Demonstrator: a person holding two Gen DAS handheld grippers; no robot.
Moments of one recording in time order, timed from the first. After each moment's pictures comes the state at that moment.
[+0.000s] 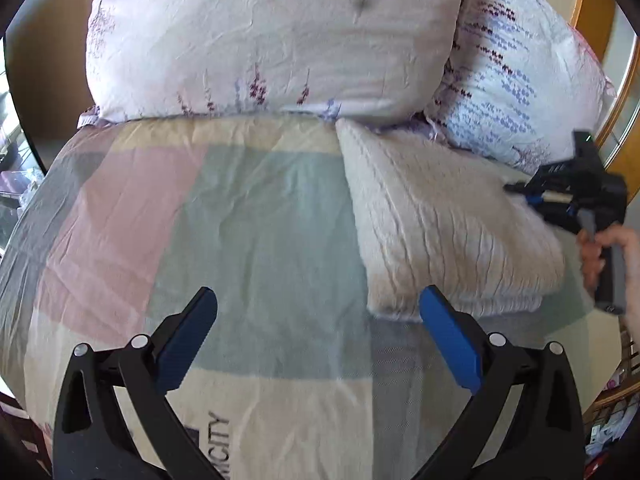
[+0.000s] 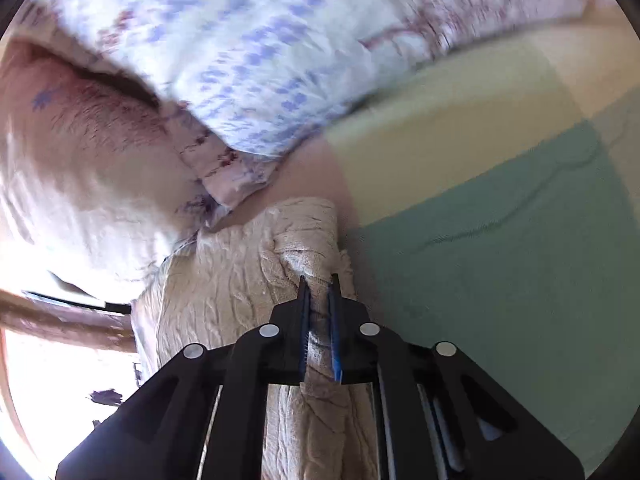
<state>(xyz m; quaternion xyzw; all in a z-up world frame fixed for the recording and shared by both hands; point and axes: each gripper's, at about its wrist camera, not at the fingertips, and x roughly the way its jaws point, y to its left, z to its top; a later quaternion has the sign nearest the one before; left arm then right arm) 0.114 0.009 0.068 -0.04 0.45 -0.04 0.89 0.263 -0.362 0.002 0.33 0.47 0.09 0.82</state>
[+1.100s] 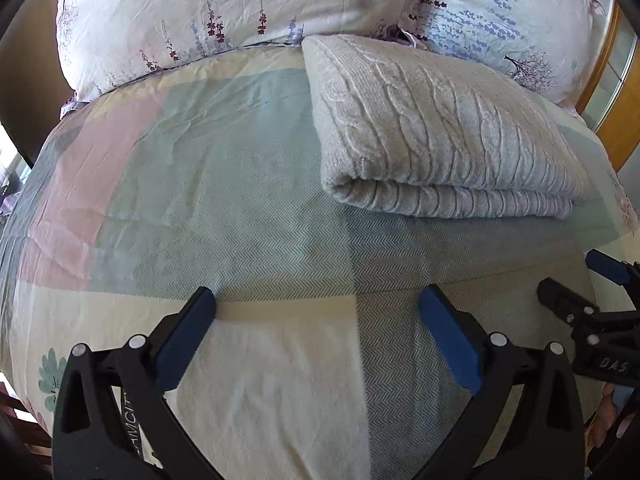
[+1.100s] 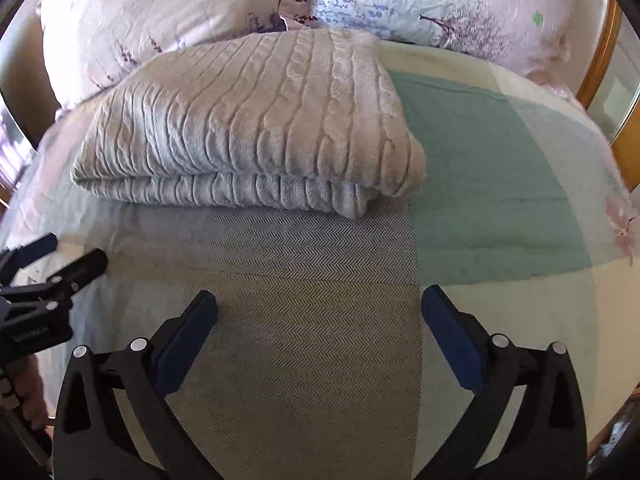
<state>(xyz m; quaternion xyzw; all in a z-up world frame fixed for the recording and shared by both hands) 0.087 -0.025 0.010 0.02 0.49 -0.05 0.87 0.081 -0.241 -0.057 0.00 0.44 0.00 0.90</state>
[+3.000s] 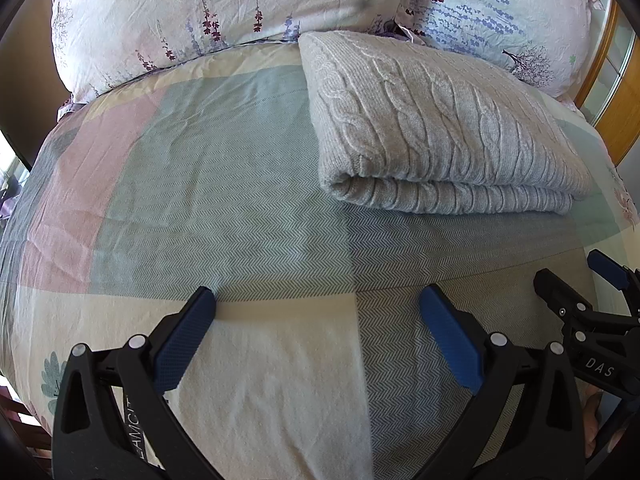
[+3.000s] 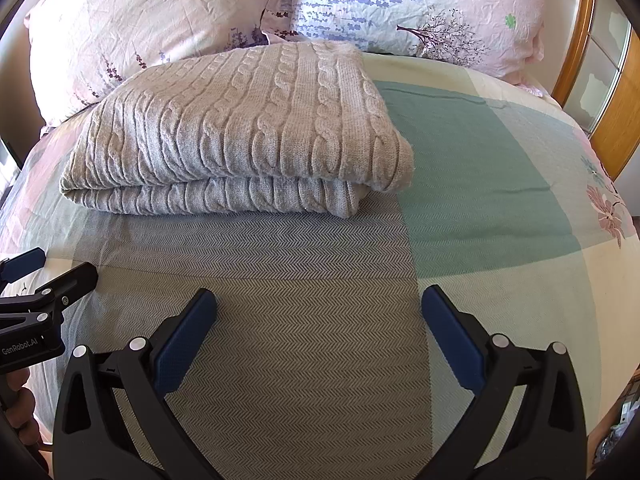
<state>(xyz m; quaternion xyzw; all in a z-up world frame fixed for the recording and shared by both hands) 0.088 -0.026 0.010 0.03 0.50 -0.06 0.86 0.069 -0.242 -0.057 0.02 0.42 -0.03 0.91</state>
